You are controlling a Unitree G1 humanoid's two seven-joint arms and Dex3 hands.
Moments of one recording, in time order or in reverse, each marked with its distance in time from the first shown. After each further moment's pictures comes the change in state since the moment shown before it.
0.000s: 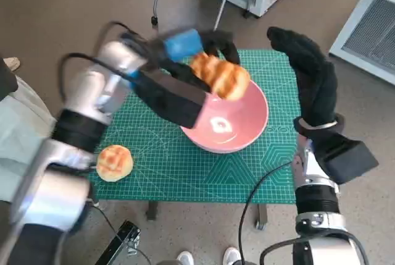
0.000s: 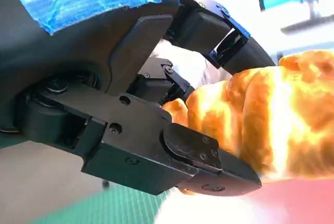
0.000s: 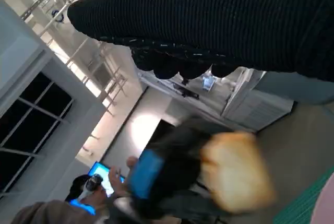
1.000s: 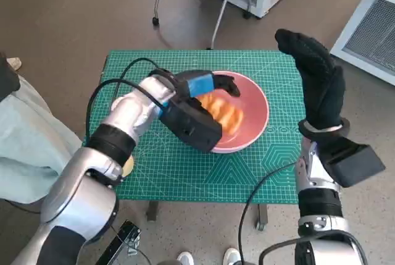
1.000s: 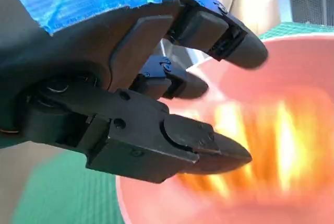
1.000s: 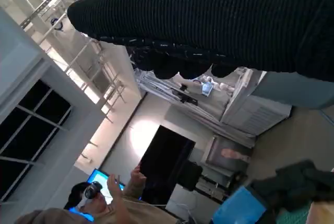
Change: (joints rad) left arm 0.088 -0.064 -0.071 0.014 0.004 0.143 -0.063; right arm 0.018 -0.005 -0.010 -0.026 0.018 0.018 -0.002
